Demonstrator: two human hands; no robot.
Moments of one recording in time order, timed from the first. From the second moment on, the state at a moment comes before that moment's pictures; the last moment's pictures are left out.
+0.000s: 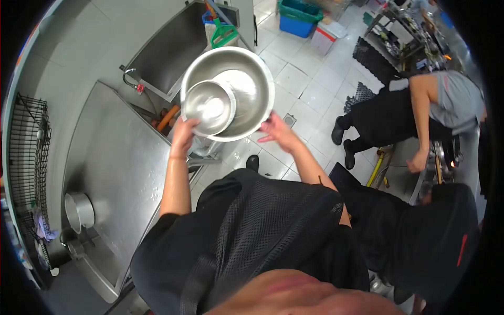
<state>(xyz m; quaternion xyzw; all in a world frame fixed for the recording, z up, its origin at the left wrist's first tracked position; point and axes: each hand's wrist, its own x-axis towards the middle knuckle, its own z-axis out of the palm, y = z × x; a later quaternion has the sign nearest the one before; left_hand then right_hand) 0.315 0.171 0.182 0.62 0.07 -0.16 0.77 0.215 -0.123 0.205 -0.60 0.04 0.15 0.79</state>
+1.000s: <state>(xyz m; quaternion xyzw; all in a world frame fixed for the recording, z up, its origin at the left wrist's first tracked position) 0.707 -0.167 0.139 0.96 -0.01 0.01 0.29 0.698 -0.464 0.106 -0.58 0.09 0.30 0.75</state>
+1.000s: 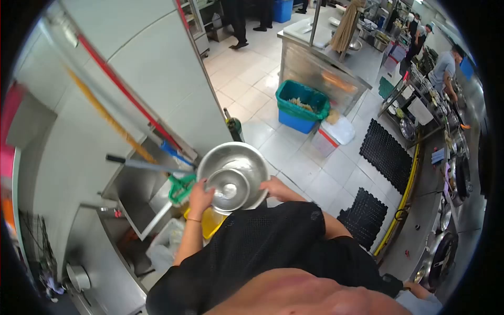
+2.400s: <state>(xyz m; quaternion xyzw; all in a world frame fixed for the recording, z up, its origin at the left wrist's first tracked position) 1.516 -0.349 0.107 0.55 0.14 -0.16 0.80 1.521 -0.690 0.149 -0.12 0.11 0.19 0.97</state>
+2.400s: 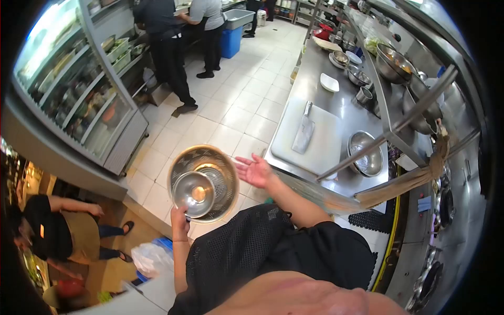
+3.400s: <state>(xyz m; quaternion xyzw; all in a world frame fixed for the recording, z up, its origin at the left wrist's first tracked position) 1.895 -0.231 0.069 0.74 0.17 -0.16 0.63 1.975 -0.539 0.085 -0.70 0.06 0.36 0.61</state>
